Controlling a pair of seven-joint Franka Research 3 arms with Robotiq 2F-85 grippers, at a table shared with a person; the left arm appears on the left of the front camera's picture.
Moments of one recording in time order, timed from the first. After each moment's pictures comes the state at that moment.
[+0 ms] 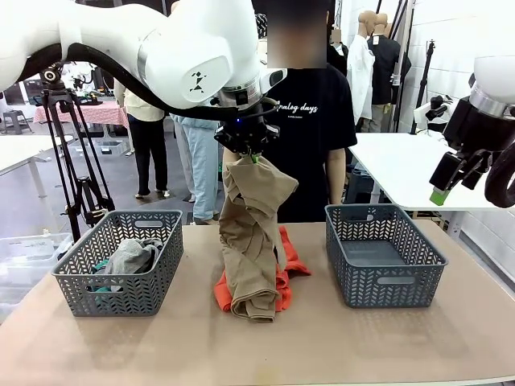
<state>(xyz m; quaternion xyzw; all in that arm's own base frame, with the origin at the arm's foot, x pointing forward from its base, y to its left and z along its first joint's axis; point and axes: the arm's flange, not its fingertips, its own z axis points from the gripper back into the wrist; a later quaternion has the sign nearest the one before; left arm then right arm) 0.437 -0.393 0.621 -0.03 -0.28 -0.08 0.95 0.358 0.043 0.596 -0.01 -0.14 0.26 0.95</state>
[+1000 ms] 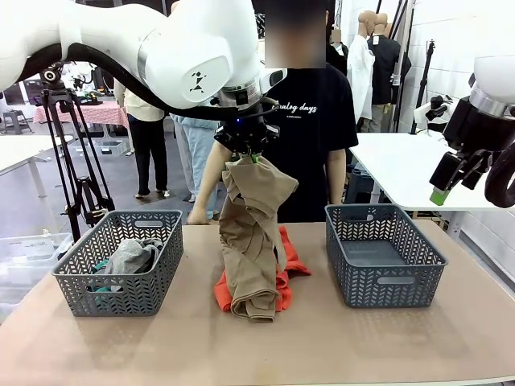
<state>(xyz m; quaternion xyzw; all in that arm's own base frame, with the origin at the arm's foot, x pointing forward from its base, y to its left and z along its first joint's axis) 0.437 -0.393 0.621 -0.03 -0.28 -0.08 0.95 0.358 0.043 0.596 -0.01 -0.14 0.26 0.95</state>
